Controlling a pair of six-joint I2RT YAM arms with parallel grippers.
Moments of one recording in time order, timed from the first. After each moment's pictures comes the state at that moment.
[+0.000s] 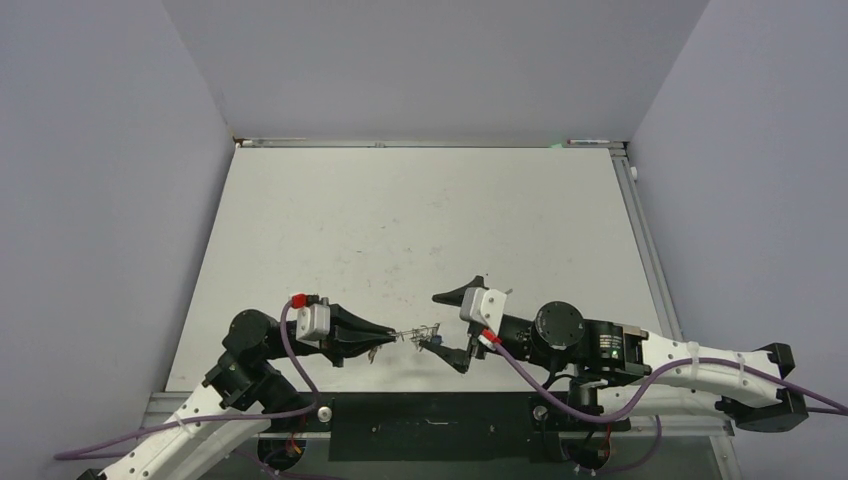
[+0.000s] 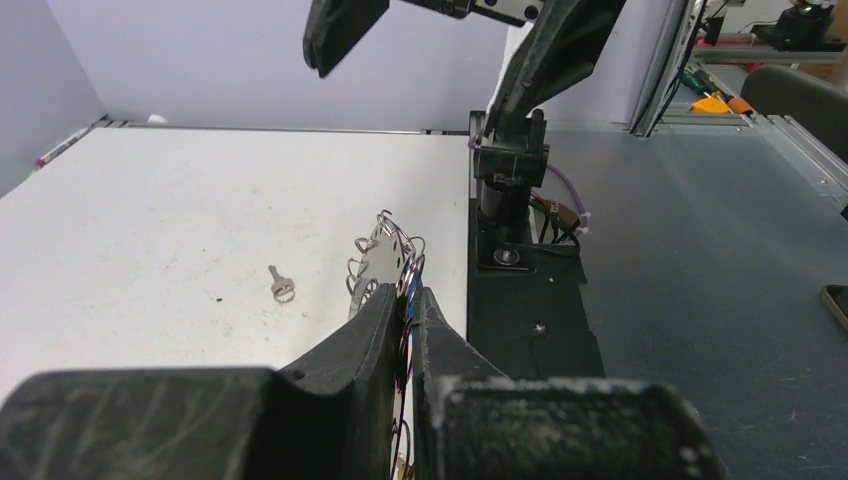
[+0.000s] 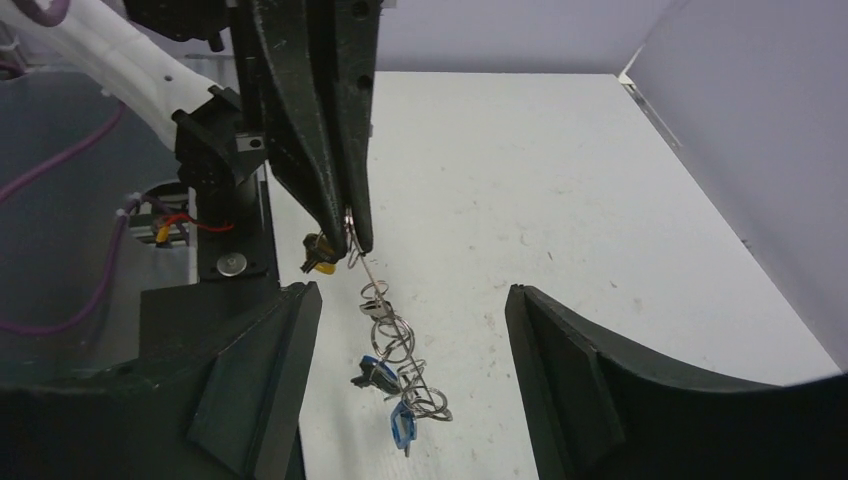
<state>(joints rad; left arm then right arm) -0.76 0.35 0.39 0.14 0.71 -0.14 1.42 0.79 0.87 -0.17 0.17 -0.18</state>
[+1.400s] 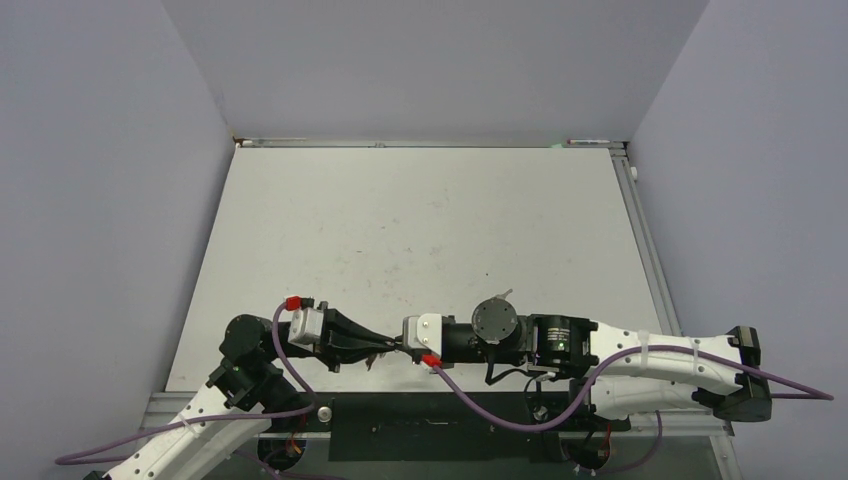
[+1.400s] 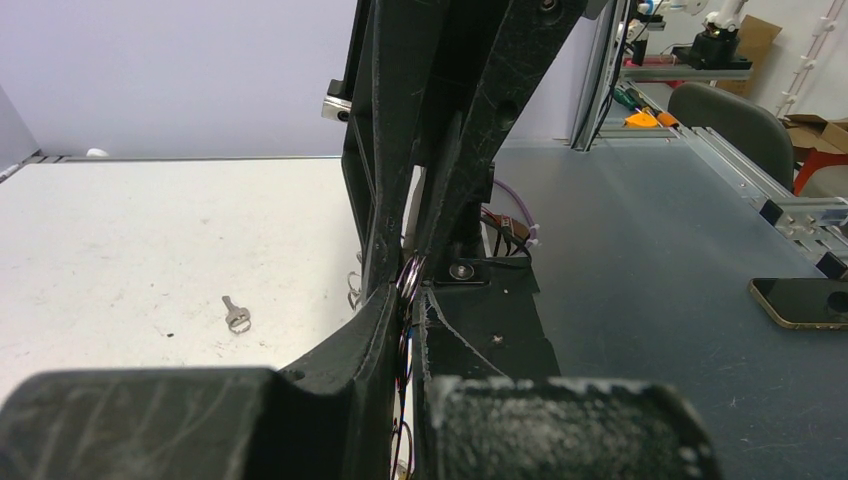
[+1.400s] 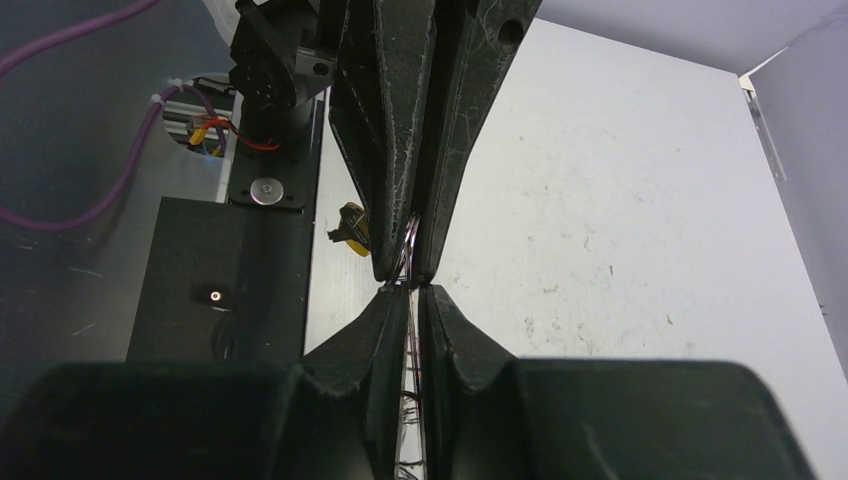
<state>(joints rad) -0.73 0.34 0.34 0.31 0.85 -0.28 1.41 1.03 0.93 -0.18 -0.06 -0.33</state>
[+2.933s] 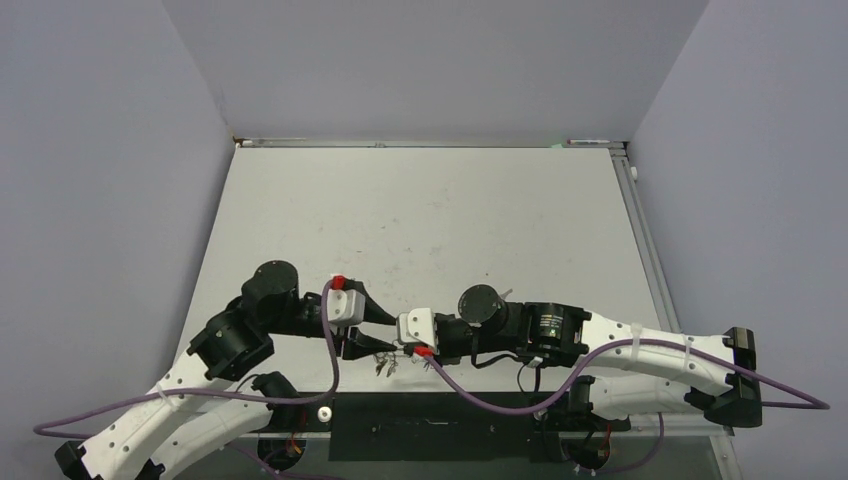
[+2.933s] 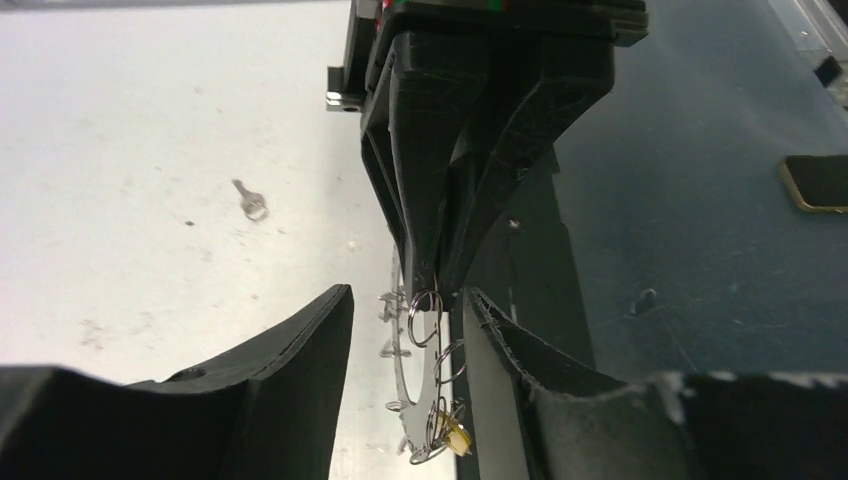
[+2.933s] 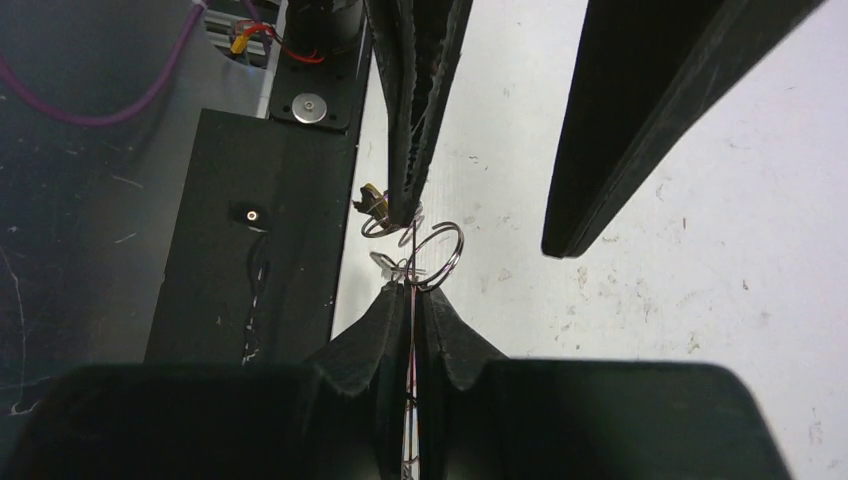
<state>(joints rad) -0.79 0.62 0.80 -0.41 0.77 0.17 1.31 1.08 0.98 -0.37 -0.23 -0.36</state>
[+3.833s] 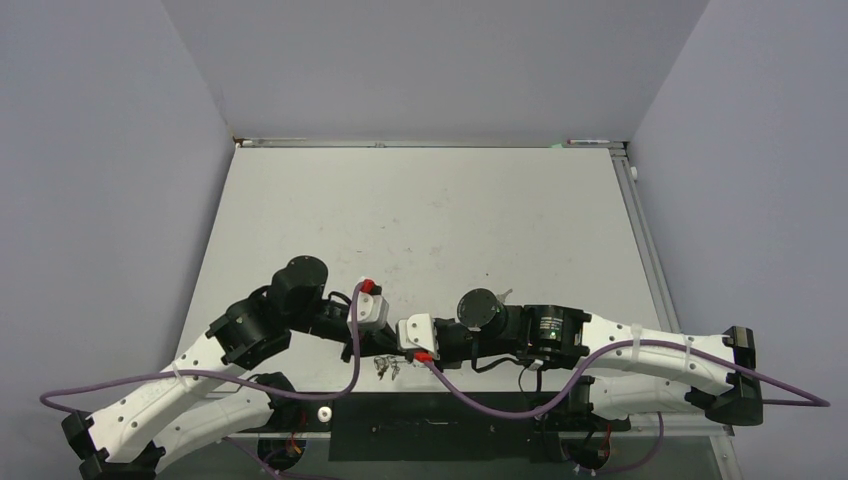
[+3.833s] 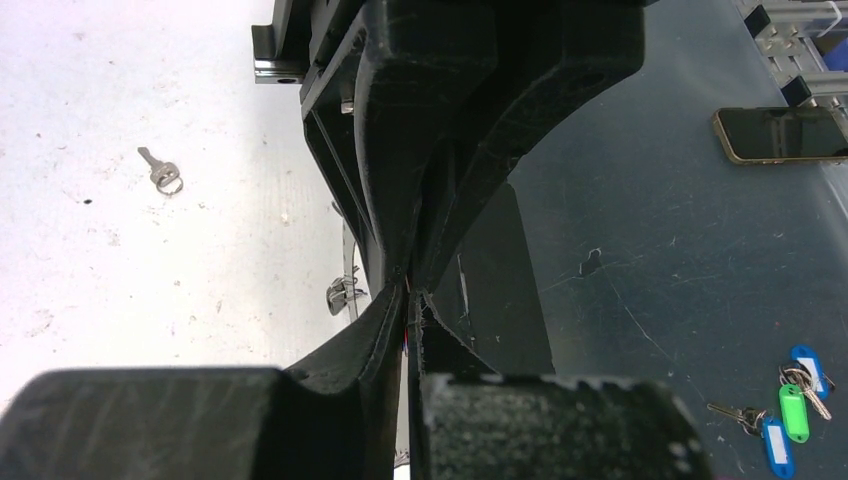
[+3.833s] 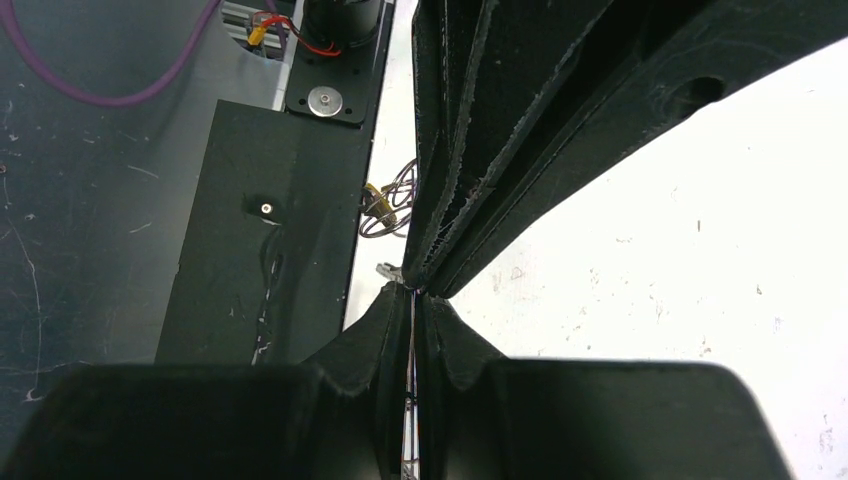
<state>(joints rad) -0.88 0.77 0.85 -0.53 0.80 0.20 1.34 1.08 0.98 -0.39 -0.23 -0.36</state>
